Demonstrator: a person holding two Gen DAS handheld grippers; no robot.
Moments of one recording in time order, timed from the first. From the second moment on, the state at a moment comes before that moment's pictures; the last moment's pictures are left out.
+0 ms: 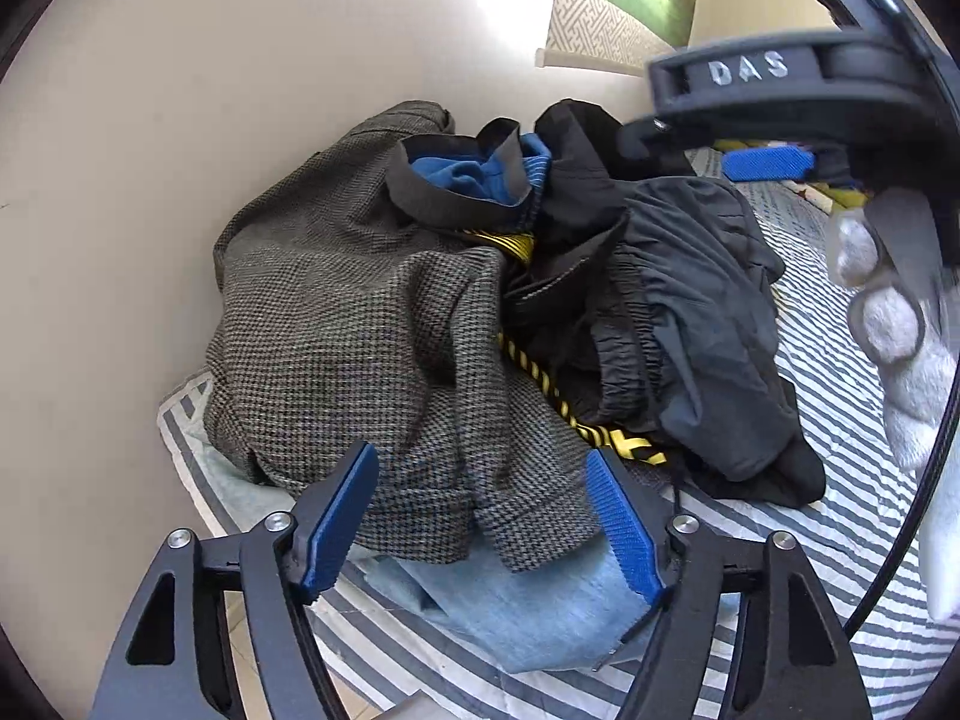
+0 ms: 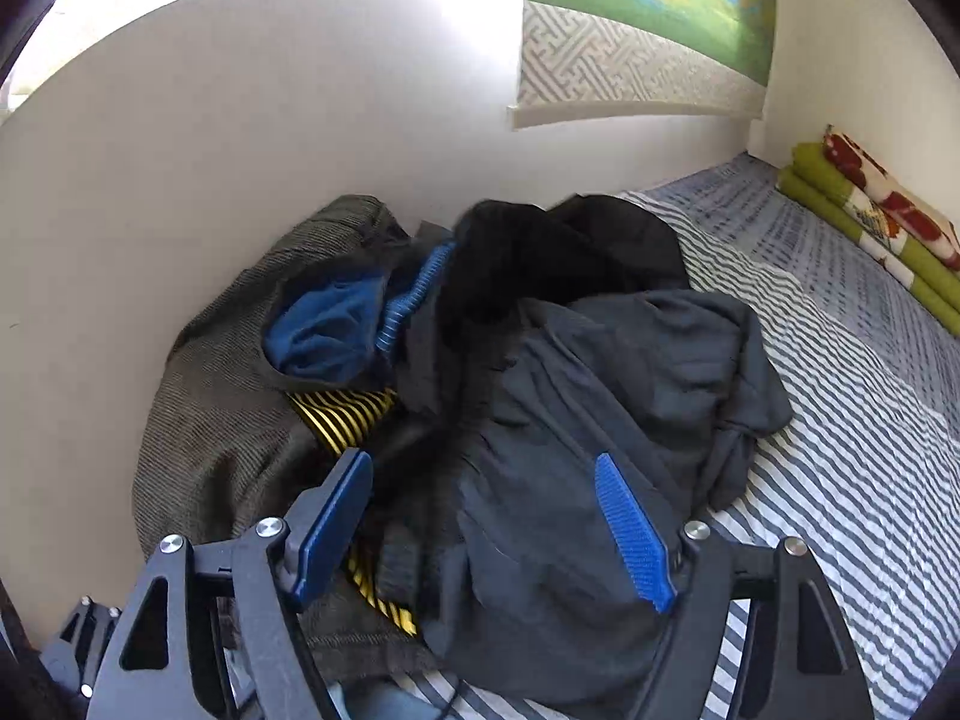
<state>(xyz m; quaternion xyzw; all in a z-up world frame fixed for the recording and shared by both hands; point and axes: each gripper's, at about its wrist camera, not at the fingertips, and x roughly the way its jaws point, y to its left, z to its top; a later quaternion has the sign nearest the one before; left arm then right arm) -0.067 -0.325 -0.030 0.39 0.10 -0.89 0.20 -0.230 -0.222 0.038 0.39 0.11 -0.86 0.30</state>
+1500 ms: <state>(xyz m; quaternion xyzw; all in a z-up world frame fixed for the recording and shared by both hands) -0.055 -0.293 0.026 0.39 0.11 -0.90 0.16 -0.170 -0.089 0.073 0.39 0.08 -0.87 0.31</state>
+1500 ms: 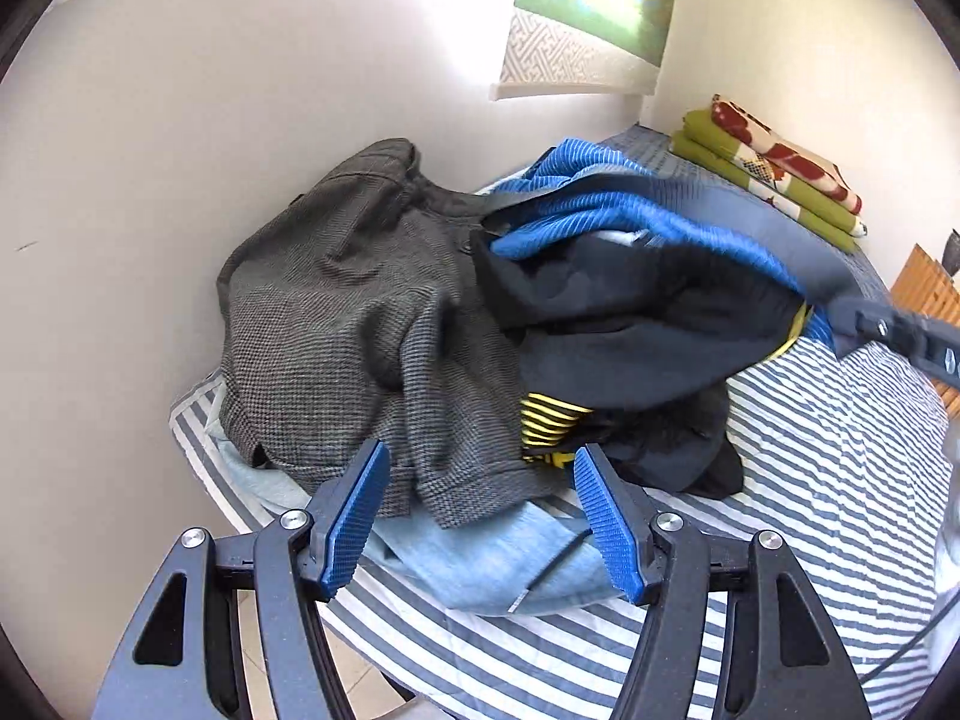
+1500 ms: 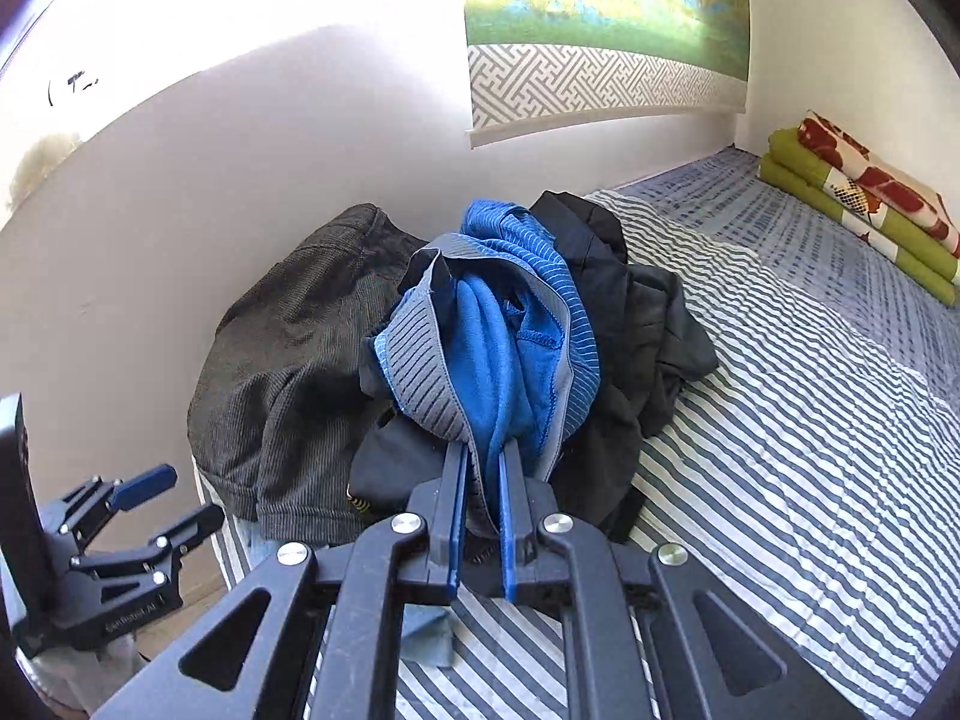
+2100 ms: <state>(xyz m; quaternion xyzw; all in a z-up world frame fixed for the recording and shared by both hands) -0.089 -0.224 0.014 0.43 0.05 -0.89 0.11 -0.097 0.084 0.045 0.40 0.09 -0.89 0.20</state>
